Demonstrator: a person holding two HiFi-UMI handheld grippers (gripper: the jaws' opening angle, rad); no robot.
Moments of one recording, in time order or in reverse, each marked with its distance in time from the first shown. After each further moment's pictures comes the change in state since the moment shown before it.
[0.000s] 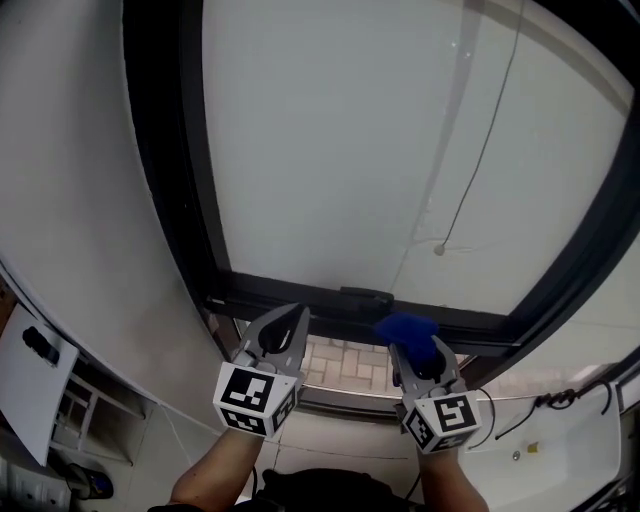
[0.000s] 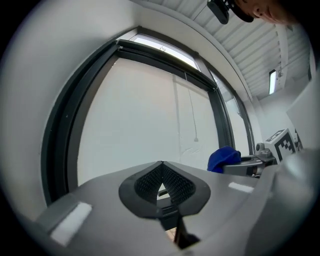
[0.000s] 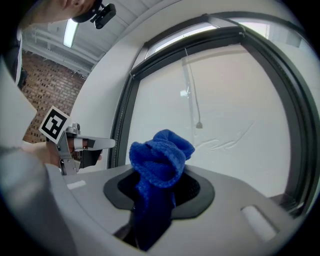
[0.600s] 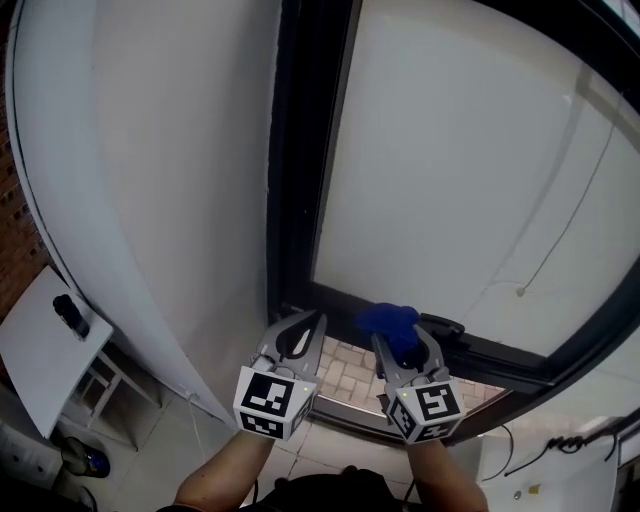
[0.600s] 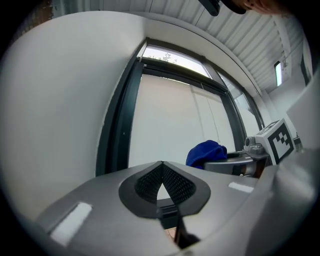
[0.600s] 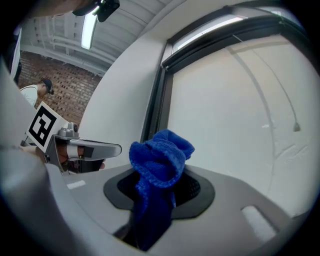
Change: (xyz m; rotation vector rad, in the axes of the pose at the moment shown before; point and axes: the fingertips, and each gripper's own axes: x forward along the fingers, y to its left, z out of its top) left arm -0.095 0.121 0.015 0.047 -0.037 0.149; right arm 0.109 0.177 0.031 -0.048 -0.040 0.217
